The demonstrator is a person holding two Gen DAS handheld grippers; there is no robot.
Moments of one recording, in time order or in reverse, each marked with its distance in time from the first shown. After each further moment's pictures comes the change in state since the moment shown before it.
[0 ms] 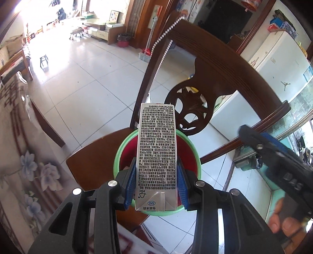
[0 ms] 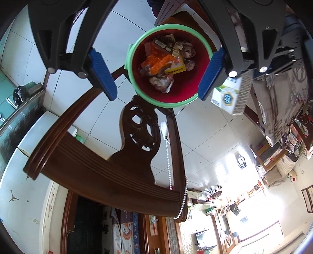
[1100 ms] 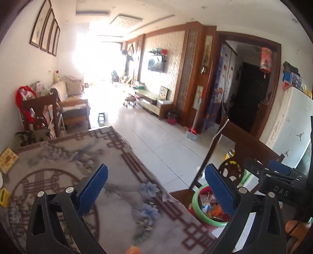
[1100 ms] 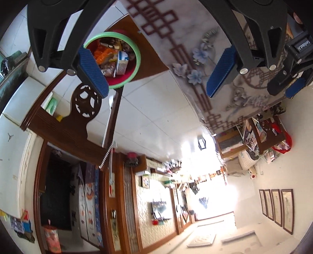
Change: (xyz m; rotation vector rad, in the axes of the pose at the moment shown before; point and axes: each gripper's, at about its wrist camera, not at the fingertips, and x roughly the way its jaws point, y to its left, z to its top) left arm -0.304 0.128 -0.124 -0.103 -0.666 0.327; right arm -0.171 0.183 -0.057 -0.172 -0.280 0.212
